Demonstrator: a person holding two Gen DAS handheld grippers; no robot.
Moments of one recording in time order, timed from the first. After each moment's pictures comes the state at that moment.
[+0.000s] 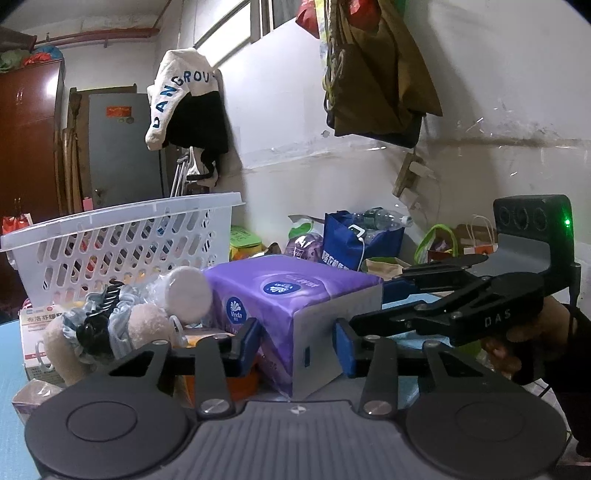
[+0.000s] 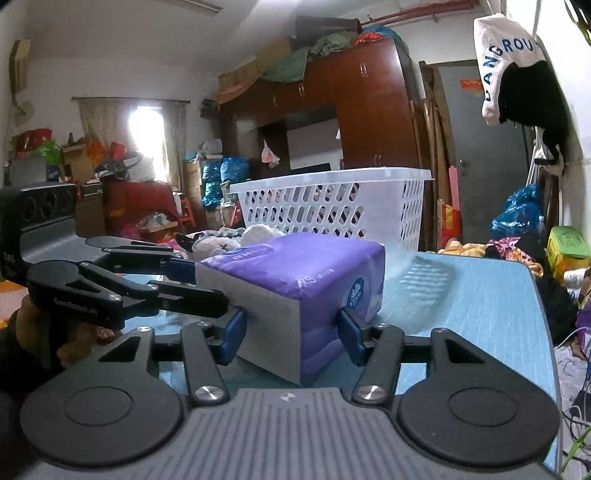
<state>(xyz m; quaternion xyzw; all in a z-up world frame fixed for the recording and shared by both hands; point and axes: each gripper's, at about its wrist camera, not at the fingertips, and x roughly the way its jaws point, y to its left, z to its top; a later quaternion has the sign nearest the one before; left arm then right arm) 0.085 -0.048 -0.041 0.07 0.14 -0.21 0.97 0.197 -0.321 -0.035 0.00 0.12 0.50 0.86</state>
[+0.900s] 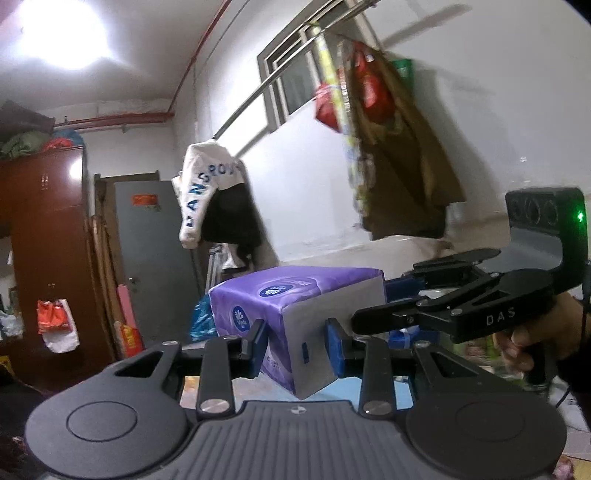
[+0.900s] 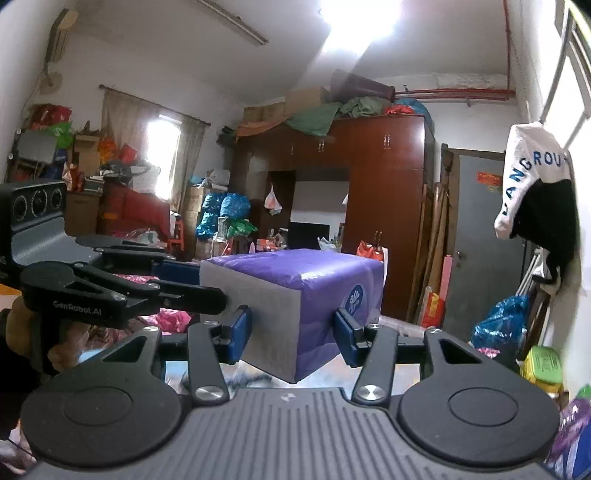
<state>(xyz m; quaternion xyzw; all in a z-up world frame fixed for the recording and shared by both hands) 0.089 -0.010 0.087 0.10 0.01 -0.16 0.98 0.208 -0.254 0.101 -0.08 0.00 0.49 0.87</state>
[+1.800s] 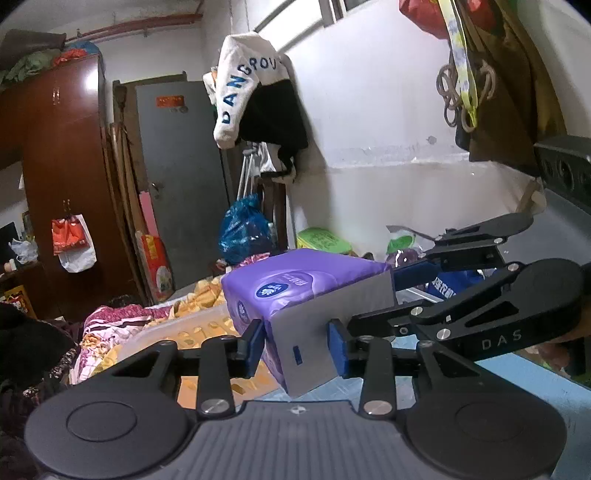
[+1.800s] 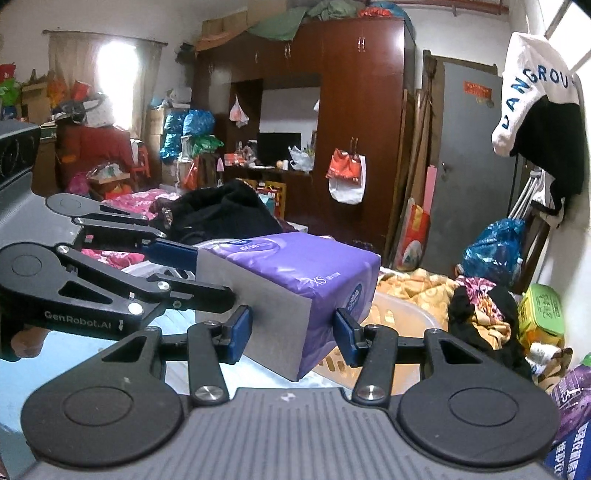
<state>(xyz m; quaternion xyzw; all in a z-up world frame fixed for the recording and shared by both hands) 0.262 0.039 0.083 0.09 0.17 -0.11 0.97 0.322 -0.175 0.078 -0.12 0.16 0.43 0.88</state>
